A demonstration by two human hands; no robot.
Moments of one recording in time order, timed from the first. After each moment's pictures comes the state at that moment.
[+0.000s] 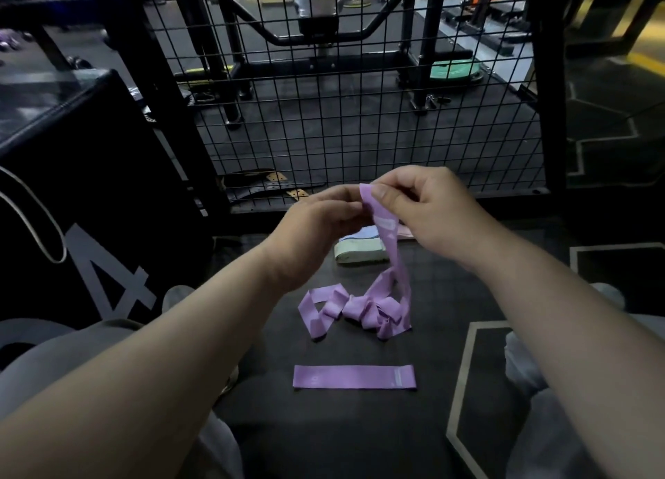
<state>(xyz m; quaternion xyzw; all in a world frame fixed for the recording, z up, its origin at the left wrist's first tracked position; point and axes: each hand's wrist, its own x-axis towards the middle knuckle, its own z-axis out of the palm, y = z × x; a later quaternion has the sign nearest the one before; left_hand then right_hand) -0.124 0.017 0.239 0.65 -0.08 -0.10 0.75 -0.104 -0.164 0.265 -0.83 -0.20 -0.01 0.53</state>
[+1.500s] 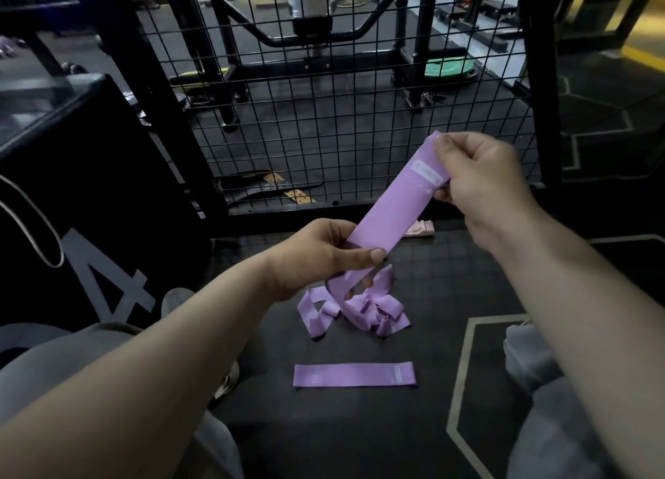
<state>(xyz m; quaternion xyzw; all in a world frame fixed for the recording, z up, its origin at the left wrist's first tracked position) -0.144 0.017 0.236 0.73 -0.10 -0.23 0.64 -0.090 -0.186 0.277 -0.70 0.01 -0.11 0.70</state>
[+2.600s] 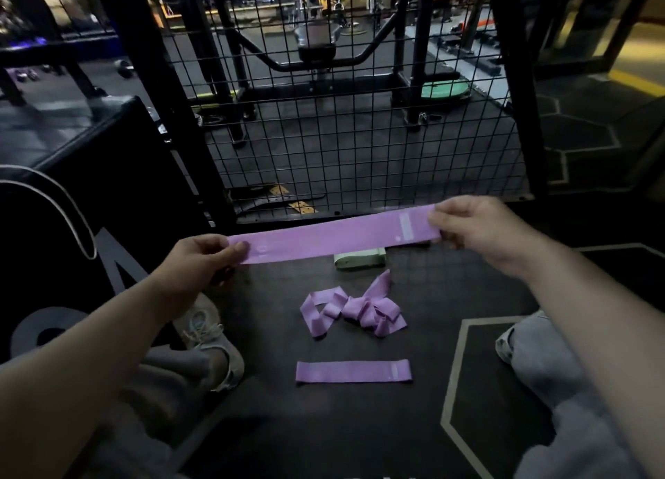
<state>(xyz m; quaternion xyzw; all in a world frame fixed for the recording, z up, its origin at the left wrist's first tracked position) -0.206 0.147 0.225 0.77 0.12 0.02 0.63 -0.122 -0.249 0.240 -0.78 -0.04 0.08 0.63</state>
